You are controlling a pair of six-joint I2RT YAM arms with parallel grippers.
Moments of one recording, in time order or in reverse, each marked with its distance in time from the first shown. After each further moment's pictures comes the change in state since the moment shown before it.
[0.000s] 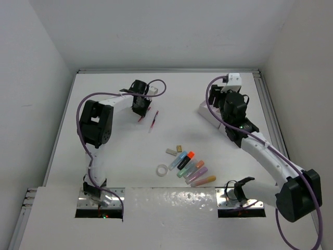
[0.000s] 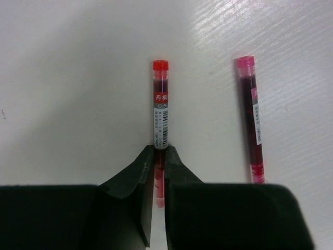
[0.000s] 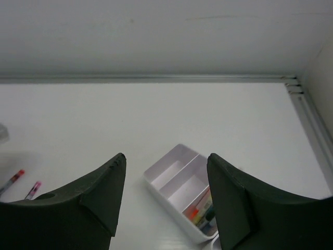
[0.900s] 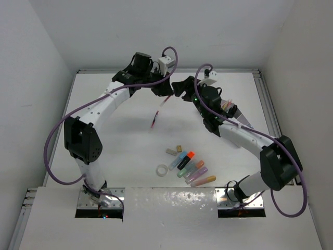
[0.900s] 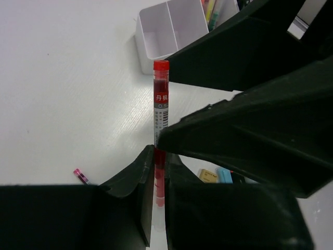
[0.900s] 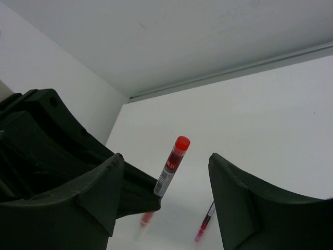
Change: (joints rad) left arm -0.130 -0.283 0.275 -0.087 0.565 -0.088; right arm 0.174 0.328 0.149 0.256 -0.234 0.594
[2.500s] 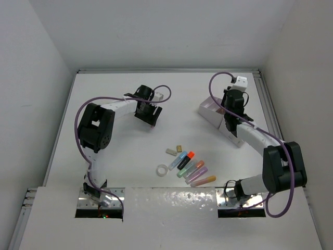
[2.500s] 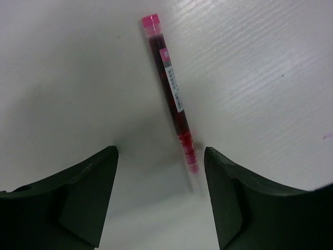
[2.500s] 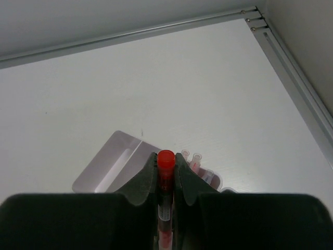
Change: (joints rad) left arm 0.055 0.208 -0.368 0.058 -0.461 0.005; right arm -0.360 -0.059 -0.180 -0.155 0.261 -0.482
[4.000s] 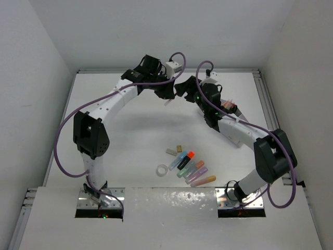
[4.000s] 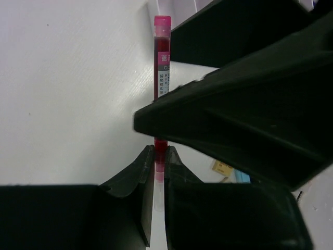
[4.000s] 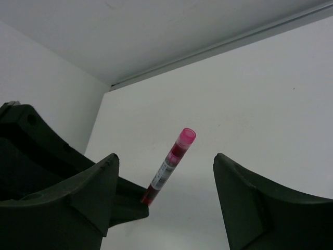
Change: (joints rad) left arm -0.089 -0.098 0.471 -0.185 0.352 0.053; right arm 0.282 0.124 0.192 0.094 -0.325 0.537
